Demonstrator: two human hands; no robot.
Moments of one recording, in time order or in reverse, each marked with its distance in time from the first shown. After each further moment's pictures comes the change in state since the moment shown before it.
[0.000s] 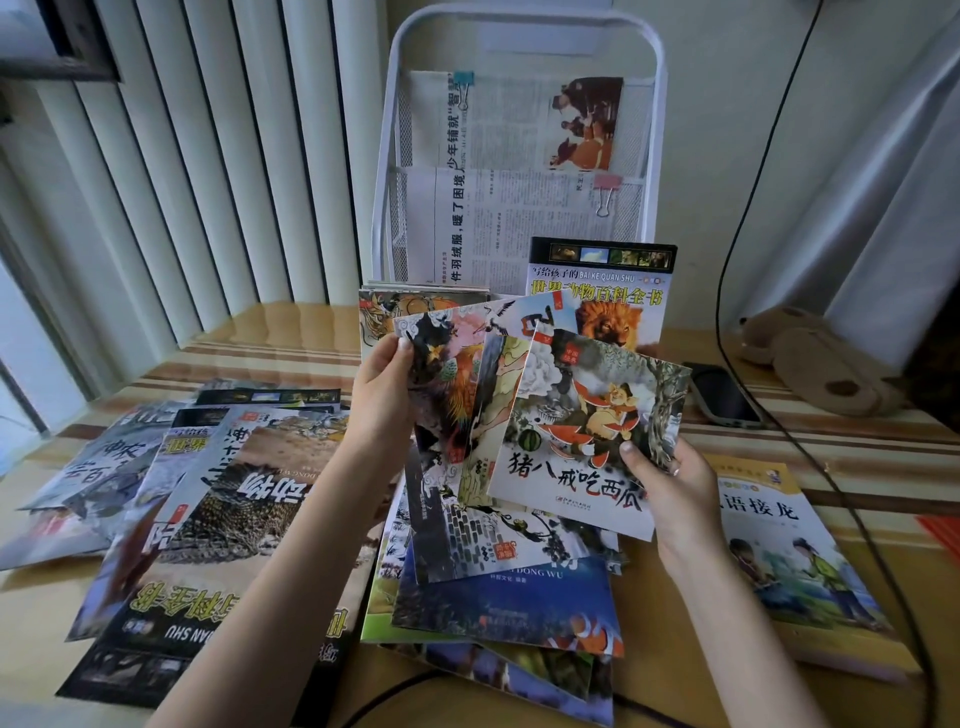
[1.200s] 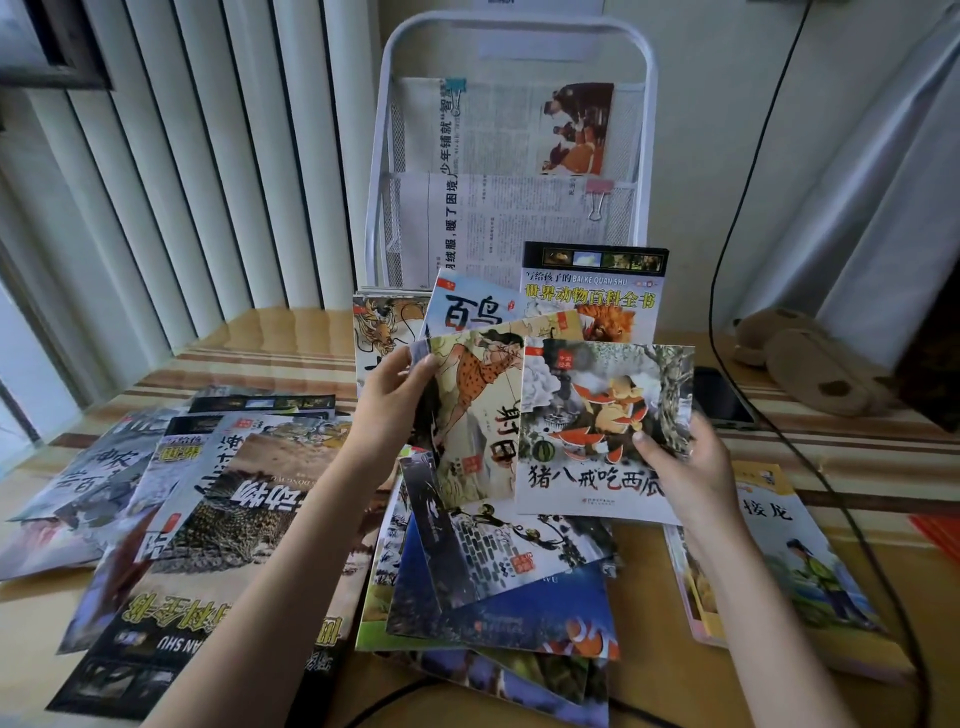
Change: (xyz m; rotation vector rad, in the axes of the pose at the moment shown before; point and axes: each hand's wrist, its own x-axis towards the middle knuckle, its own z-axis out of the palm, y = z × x) left_hand -0.007 0.003 0.002 0.290 -0.106 0.006; right_hand 0.017 -0.021 -0.019 -0.210 -0.058 -0.101
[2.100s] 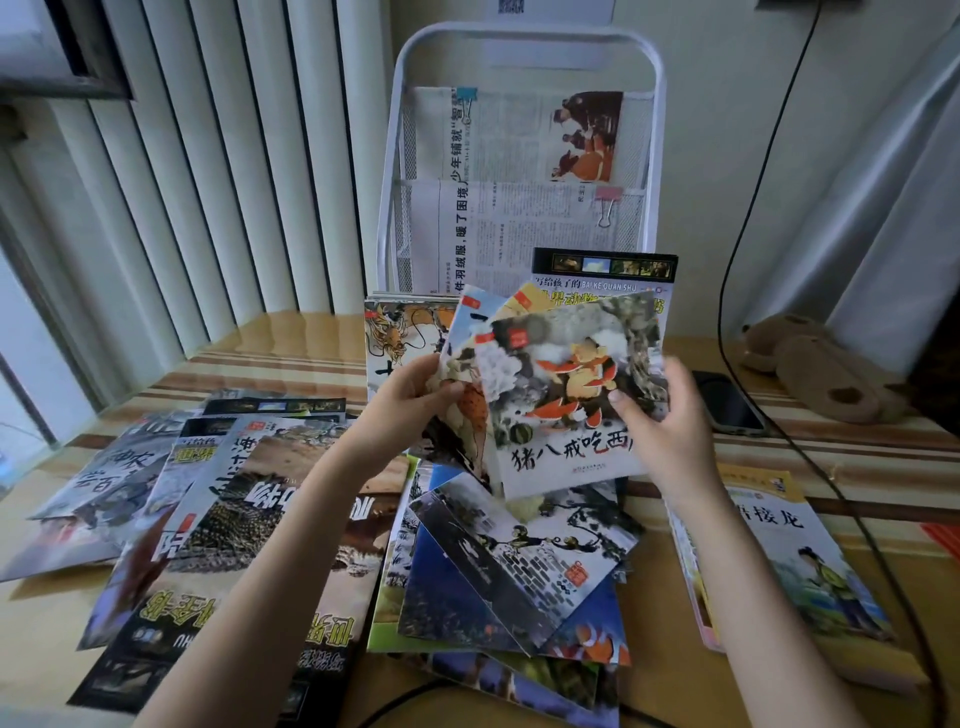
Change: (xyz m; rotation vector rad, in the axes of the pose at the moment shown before) left_hand 0.005 0.004 -0.015 0.174 -0.292 0.038; right_hand 0.004 -0.046 0.029 -0.190 -0.013 -0.221
